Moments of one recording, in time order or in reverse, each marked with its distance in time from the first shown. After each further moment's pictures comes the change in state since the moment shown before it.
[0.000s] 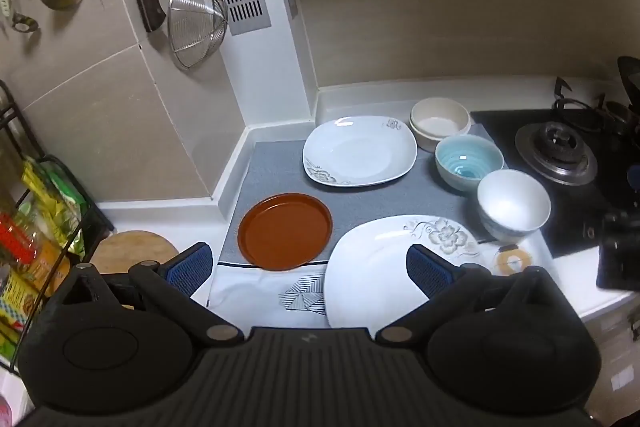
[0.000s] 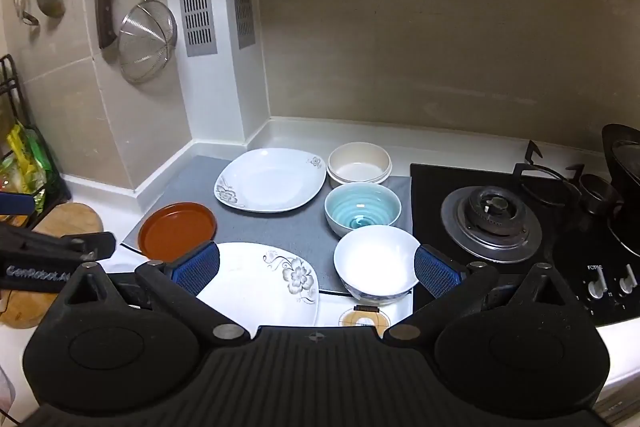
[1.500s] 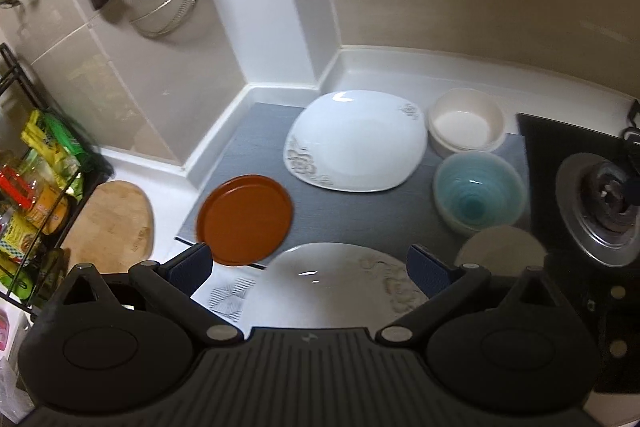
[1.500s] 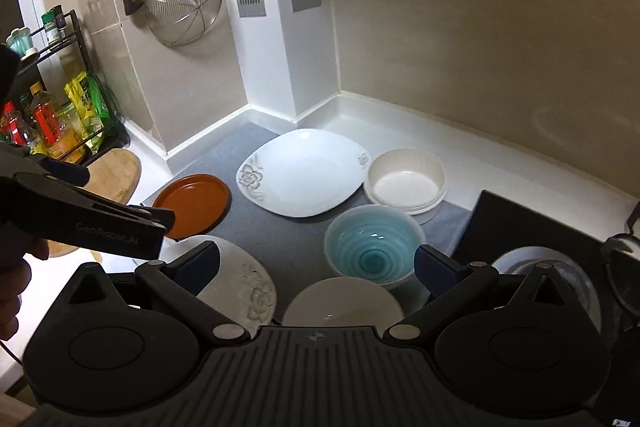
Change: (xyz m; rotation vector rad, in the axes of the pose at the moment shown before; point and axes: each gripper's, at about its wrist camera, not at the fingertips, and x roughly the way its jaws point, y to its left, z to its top) left arm 0.089 -0.121 0.121 -0.187 0.261 0.204; right arm 0.120 -0.125 0.075 -0.218 0.145 0.391
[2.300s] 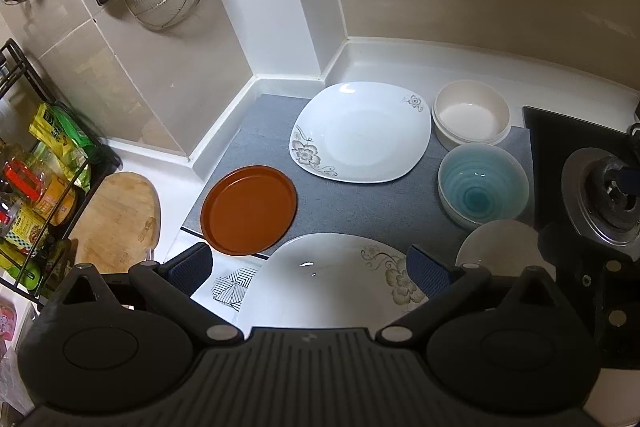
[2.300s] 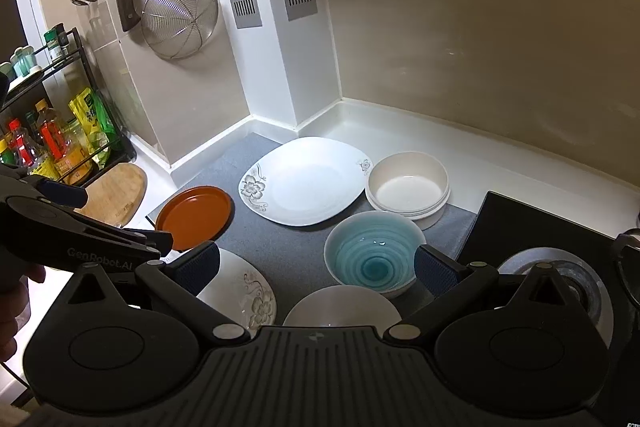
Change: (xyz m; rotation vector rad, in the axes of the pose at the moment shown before) left arm 0.000 0.001 -0.002 -0.005 0.030 0.031; right arm 0.008 -0.013 0.002 0.038 -0.019 0.042
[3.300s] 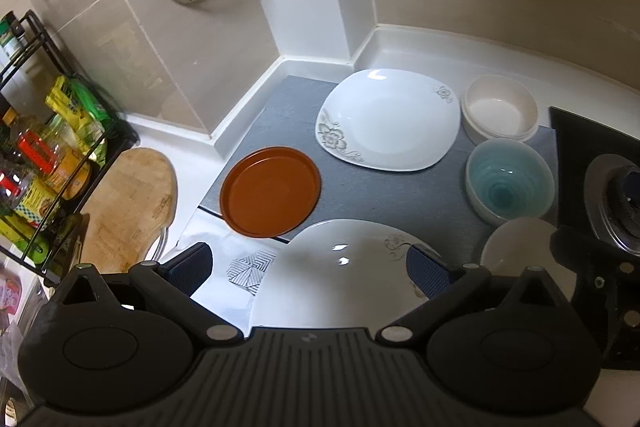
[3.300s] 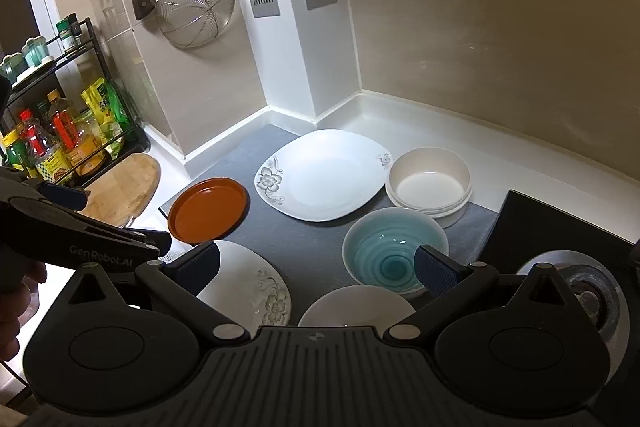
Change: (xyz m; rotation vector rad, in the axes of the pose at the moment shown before) left arm 0.011 0.020 -0.006 -0.063 0.049 0.047; right arm 0.014 0.004 0.003 -0.016 0.025 0.056
